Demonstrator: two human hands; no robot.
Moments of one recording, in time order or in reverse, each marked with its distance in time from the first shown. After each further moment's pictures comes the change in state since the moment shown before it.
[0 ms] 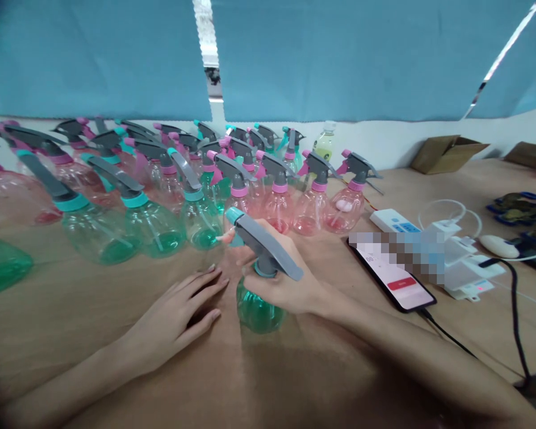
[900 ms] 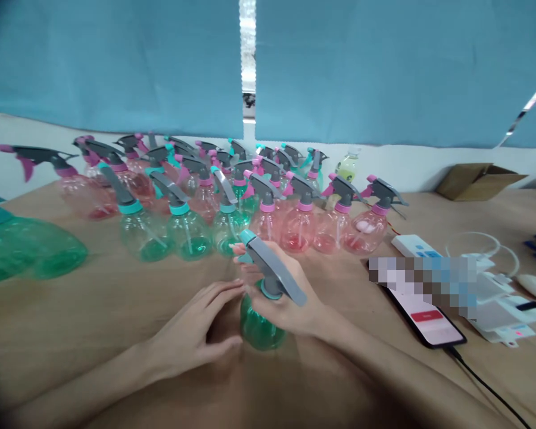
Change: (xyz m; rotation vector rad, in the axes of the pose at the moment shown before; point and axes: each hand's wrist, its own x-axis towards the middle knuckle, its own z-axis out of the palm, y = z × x) left_hand -0.011 0.012 -0.013 -0.259 0.075 -0.021; right_hand 0.006 -0.001 0.028 0.116 -0.075 -0.066
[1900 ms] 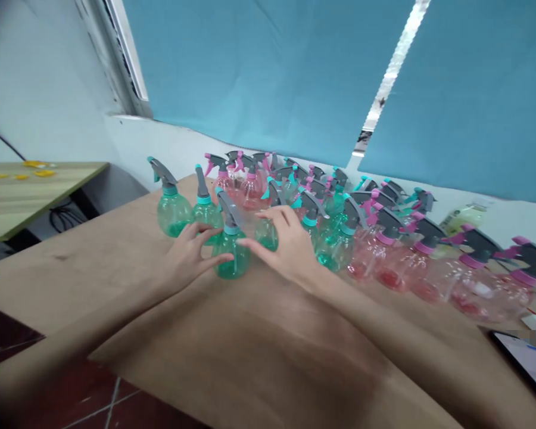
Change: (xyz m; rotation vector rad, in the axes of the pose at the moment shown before) left_hand -0.144 -0.095 -0.131 0.492 0.495 -0.467; right_hand 0.118 -0.034 0.166 -0.512 0.073 -0.458
